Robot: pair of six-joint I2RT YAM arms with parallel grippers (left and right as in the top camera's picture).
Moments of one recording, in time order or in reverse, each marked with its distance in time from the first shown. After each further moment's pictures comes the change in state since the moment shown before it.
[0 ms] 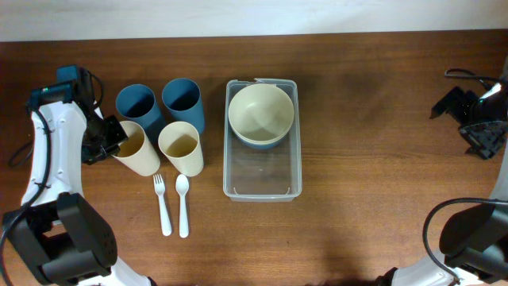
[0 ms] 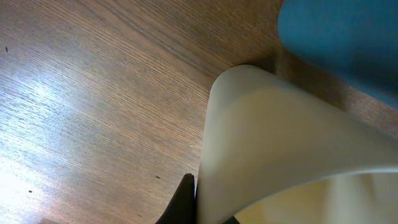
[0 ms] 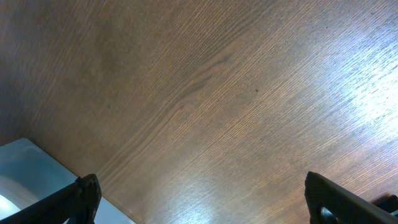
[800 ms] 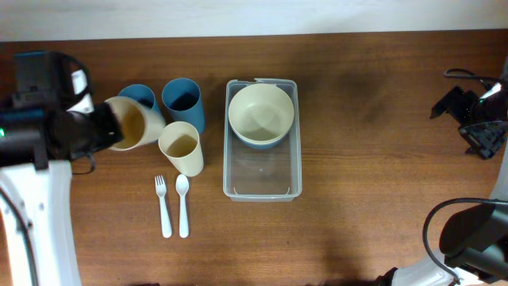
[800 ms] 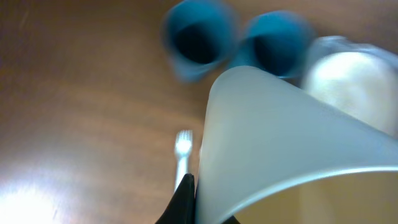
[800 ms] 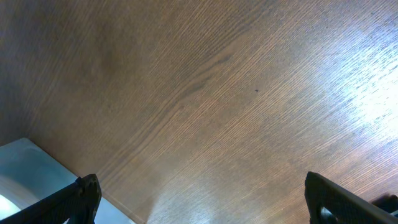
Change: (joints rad) left arm -0.190 -0.391 0.300 -0.206 0.039 0.068; right arm 0.000 0.000 0.000 0.000 0.000 0.000
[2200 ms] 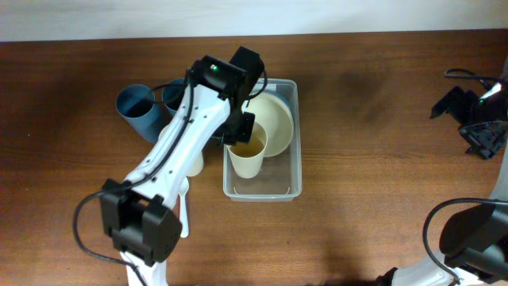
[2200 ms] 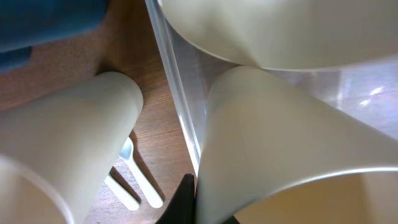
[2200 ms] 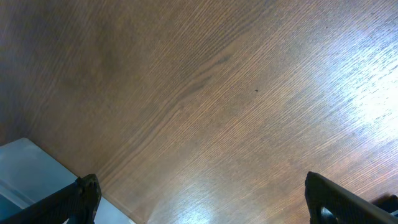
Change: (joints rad) left arm -0.562 0.572 0.092 -0.025 -0.059 -0.031; right arm 0.000 0.000 0.000 0.000 0.000 -0.001
